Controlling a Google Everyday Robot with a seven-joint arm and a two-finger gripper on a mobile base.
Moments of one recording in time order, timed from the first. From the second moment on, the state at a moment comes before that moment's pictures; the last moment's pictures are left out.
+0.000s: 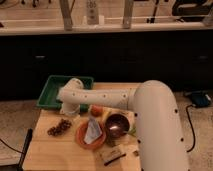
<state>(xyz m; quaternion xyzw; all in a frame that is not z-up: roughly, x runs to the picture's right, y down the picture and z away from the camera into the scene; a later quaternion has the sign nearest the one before) -0.206 0.181 0.839 -0.28 -0.25 -0.36 0.85</state>
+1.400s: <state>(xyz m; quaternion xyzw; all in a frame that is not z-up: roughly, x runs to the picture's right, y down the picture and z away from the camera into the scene) -0.204 0.182 0.837 -0.29 -0.26 -0.36 0.85</state>
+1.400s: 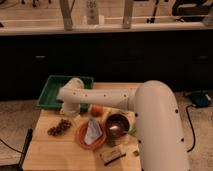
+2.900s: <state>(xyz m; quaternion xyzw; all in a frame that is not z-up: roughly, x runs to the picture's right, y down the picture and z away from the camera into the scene) -0.203 0.181 0.836 -0.29 -0.26 -0.36 0.84</state>
